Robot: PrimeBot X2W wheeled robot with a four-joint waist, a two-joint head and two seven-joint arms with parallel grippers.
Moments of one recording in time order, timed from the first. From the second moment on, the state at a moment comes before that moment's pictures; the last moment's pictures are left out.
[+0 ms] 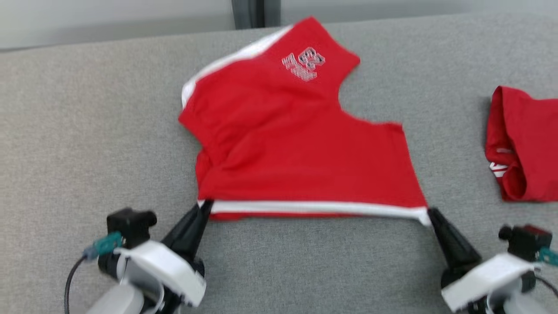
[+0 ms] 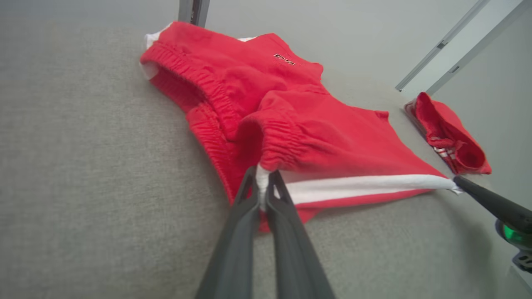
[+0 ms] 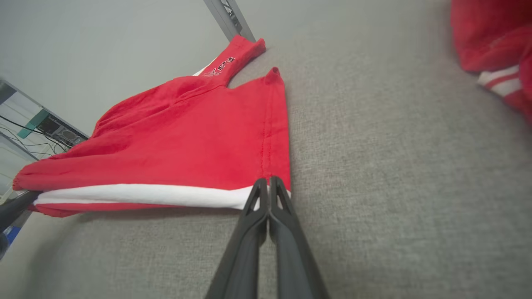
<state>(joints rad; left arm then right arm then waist) -0.28 0.40 -0.64 0.17 -0.87 0.04 -0.12 -0.20 -0.38 0.48 0.33 0.90 0.13 -0.25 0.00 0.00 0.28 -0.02</state>
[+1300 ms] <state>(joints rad) -0.15 0.49 -0.60 -0.24 -0.93 0.22 -0.01 -0.19 -0.36 0.16 -0.09 0.68 0.13 0.11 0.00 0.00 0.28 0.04</state>
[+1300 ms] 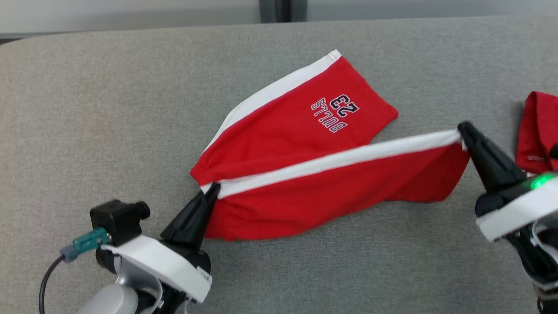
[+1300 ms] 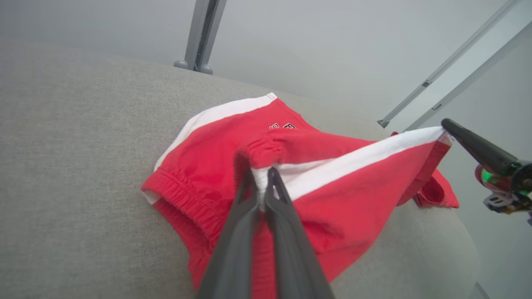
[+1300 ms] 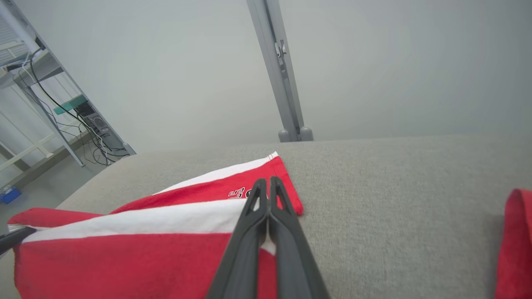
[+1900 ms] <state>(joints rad) -0.56 0.24 -0.61 0.18 -0.94 0.00 -0.10 -0.95 -0.55 0.58 0.45 0.85 0.13 0.01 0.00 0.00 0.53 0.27</state>
